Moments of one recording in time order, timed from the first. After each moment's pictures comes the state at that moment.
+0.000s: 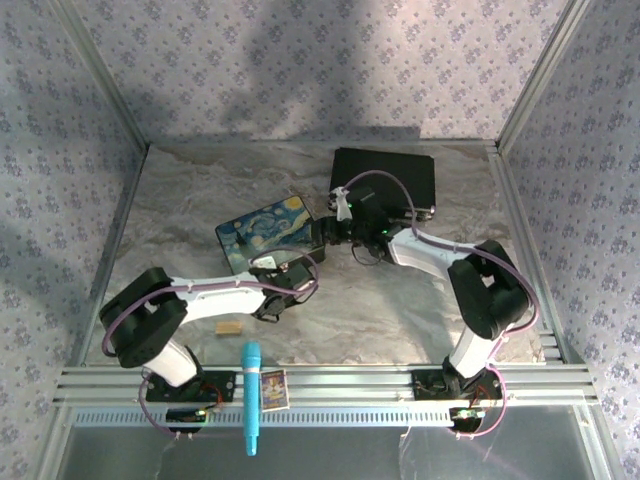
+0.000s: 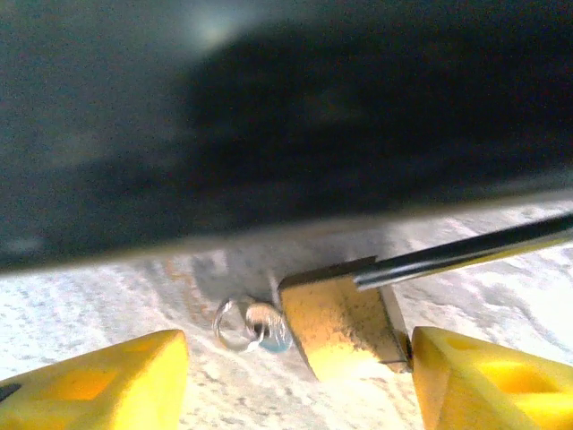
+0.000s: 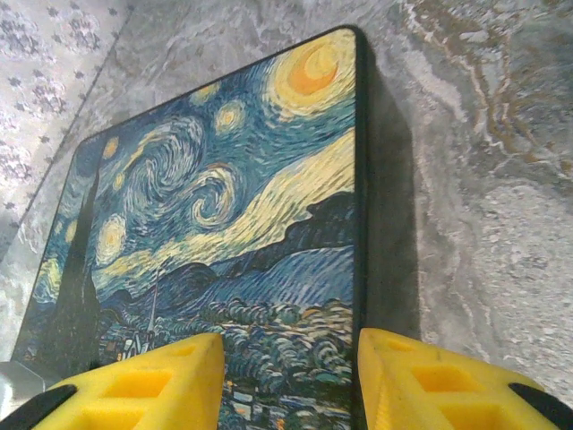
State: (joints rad) left arm -0.98 1.54 0.77 -0.63 -0.48 -1.26; right arm 0.61 1.71 1.03 0.06 -0.32 0.46
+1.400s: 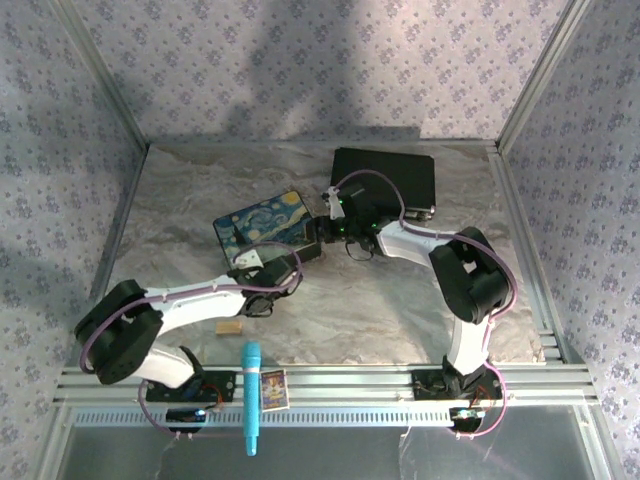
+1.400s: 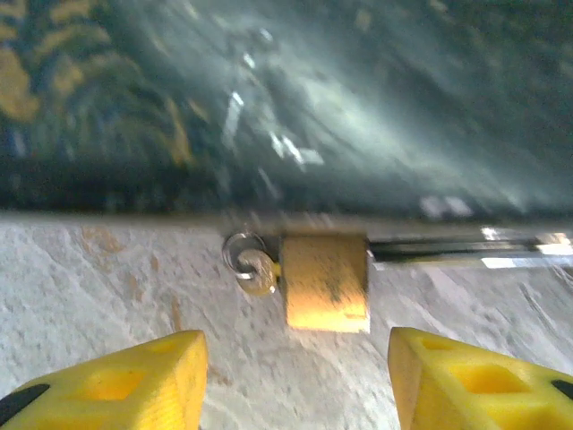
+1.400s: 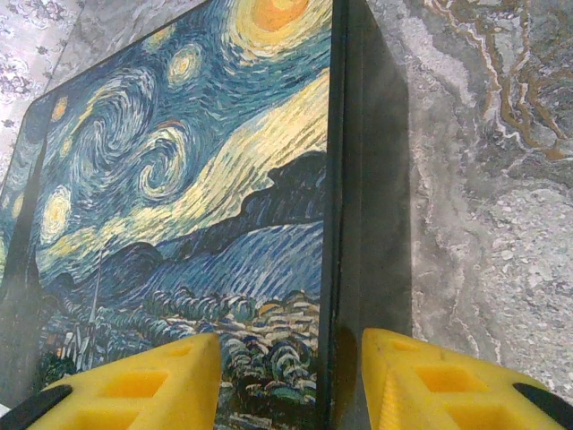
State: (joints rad) left arm -0.88 1.42 0.68 -0.47 -0.48 -1.32; right arm 0.60 1.84 1.12 0.05 -0.34 0.45
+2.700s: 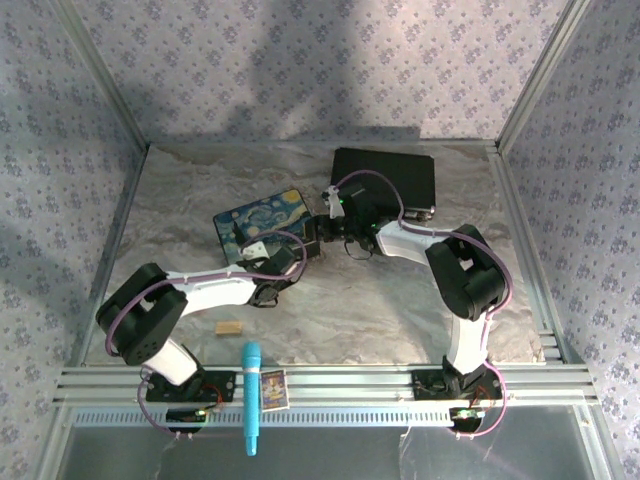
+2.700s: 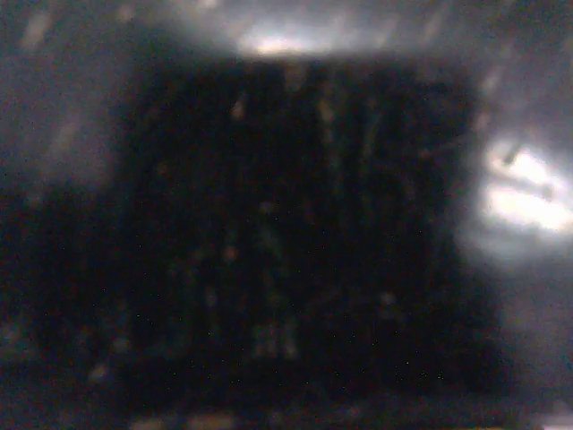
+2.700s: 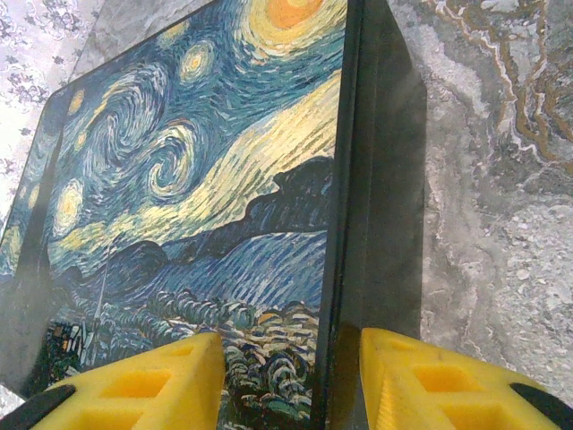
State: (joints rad) left arm -0.83 1.56 0.74 -0.37 -0.47 -1.21; right arm 0.60 1.87 1.12 0.10 -0.37 0.47
